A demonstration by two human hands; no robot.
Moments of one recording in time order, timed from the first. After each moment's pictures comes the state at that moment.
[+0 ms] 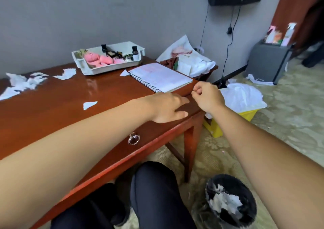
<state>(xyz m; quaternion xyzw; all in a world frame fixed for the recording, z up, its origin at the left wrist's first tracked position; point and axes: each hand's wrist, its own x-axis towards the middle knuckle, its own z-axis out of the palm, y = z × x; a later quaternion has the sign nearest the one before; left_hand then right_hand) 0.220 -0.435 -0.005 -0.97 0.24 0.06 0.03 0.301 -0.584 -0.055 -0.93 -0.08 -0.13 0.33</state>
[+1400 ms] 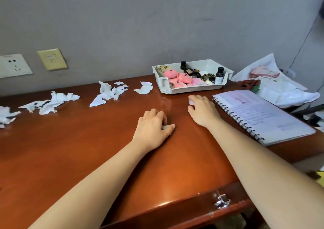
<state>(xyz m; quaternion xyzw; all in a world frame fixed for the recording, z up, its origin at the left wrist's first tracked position) 0.217 -0.193 -0.055 -0.96 -0.18 -0.16 -0.13 0.372 -0.303 -0.054 -0.92 -0.34 -0.09 0.20</state>
